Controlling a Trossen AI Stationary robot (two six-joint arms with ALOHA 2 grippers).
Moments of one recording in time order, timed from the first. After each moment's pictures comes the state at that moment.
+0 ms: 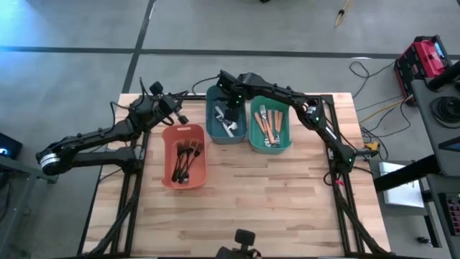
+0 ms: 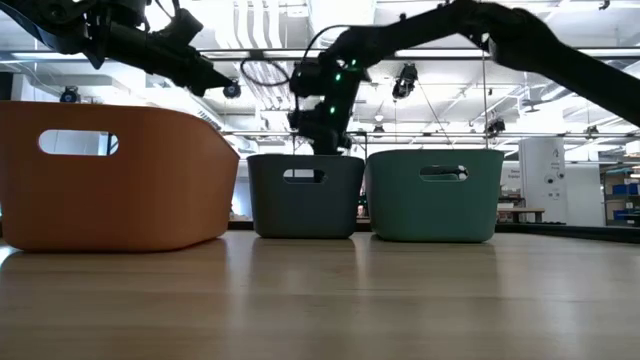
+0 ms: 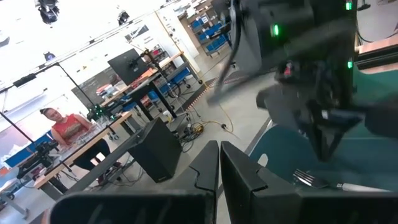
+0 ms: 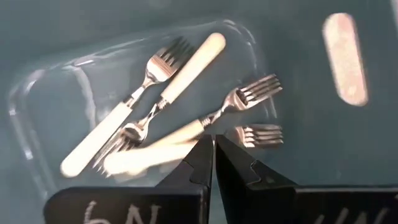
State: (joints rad) left arm 0.57 0.88 0.49 0.40 -0.23 0.56; right arm -0.48 2.38 2.33 -1.11 0.05 -0.26
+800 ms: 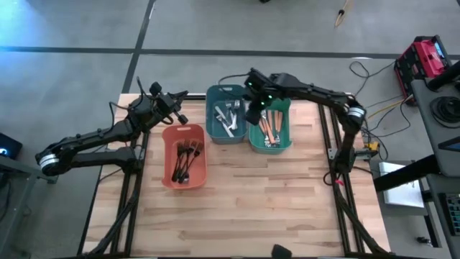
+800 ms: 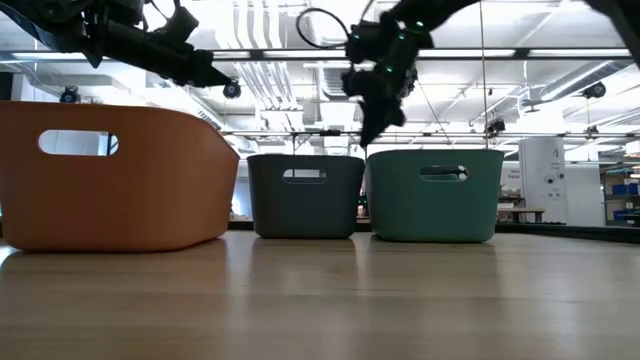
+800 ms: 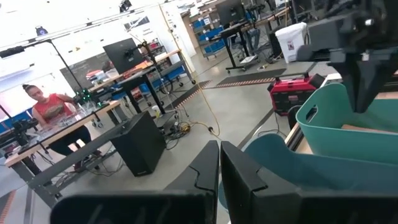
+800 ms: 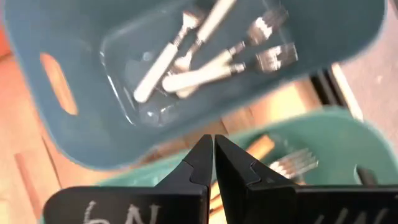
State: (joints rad) left arm 0.56 0.87 0.49 0.38 -0.23 0.40; right arm -0.51 1.87 1.74 -0.97 -0.11 -0.11
